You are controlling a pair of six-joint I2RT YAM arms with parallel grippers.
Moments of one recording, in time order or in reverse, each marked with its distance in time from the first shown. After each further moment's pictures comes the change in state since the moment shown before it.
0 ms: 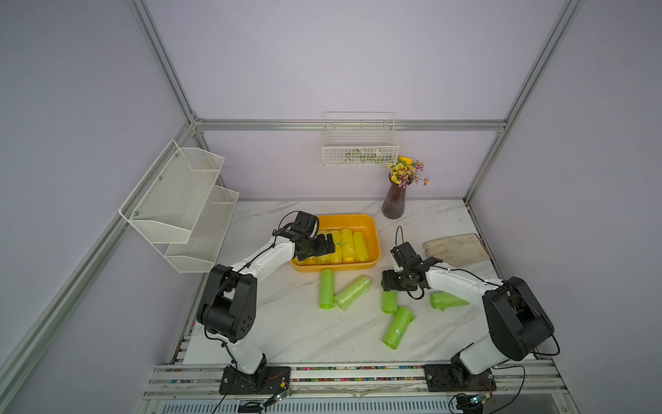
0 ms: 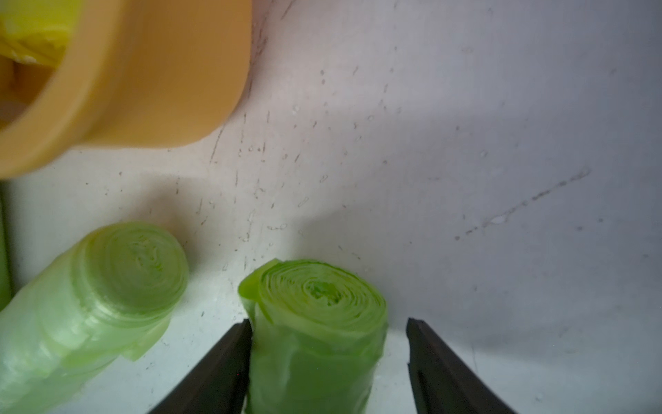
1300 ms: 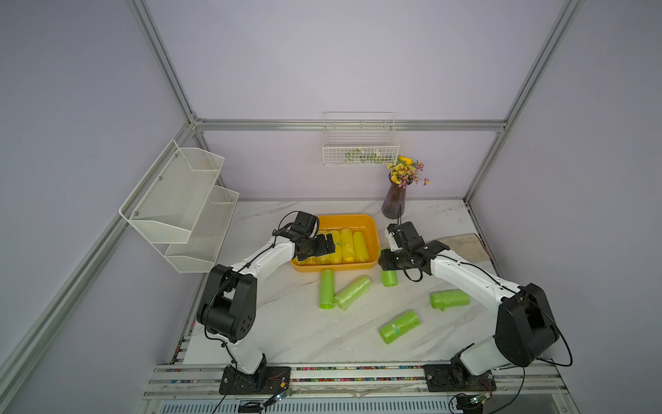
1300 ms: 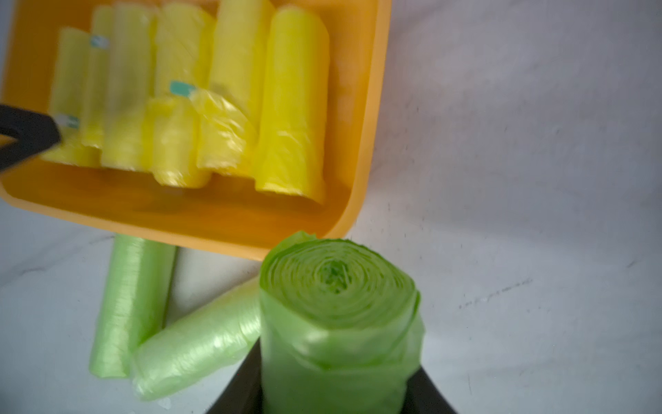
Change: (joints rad) left arm 0.000 0.000 0.000 0.000 -0.001 0.000; right arm -0.006 -0.019 0.328 -0.099 0.000 -0.081
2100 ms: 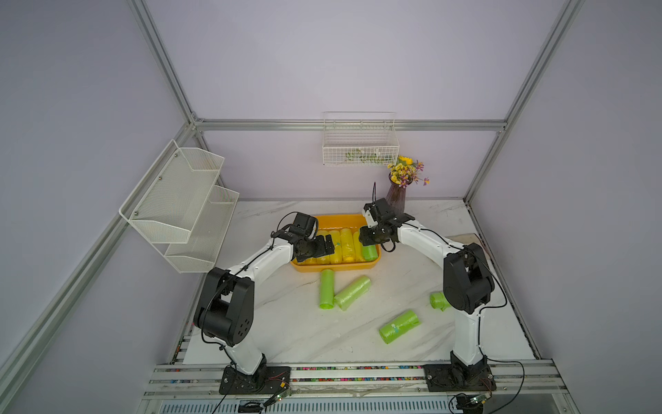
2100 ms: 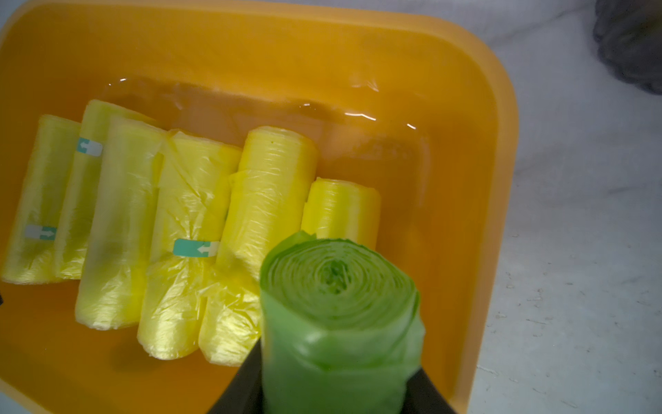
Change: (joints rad) left arm 0.000 -0.031 -0.028 0.003 -0.002 0.000; right arm -0.007 0.486 0.451 -0.020 -0.030 -0.102
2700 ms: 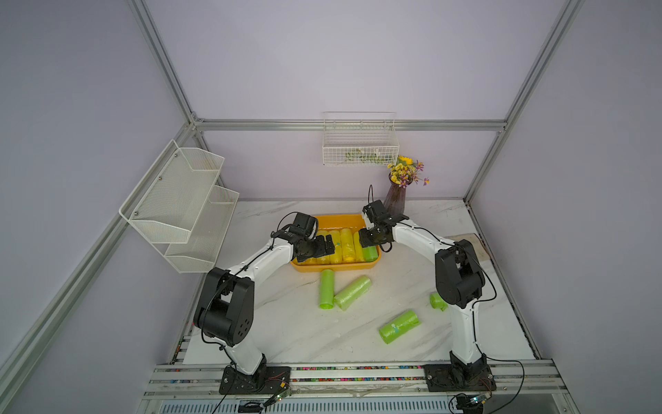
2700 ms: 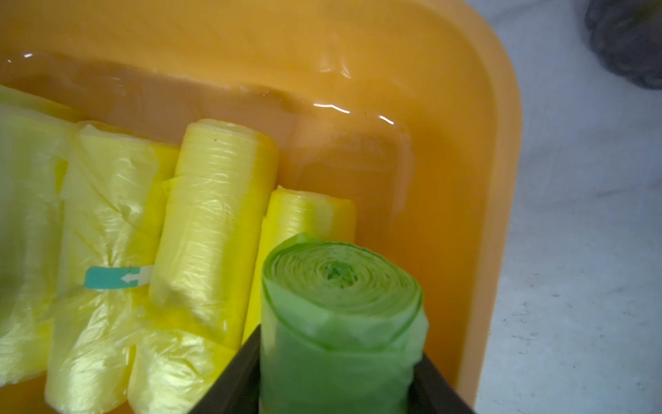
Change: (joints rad) left arm 0.000 0.000 0.000 0.001 0.011 0.000; right arm -0.001 0.080 0.058 -0.034 0.094 -0.026
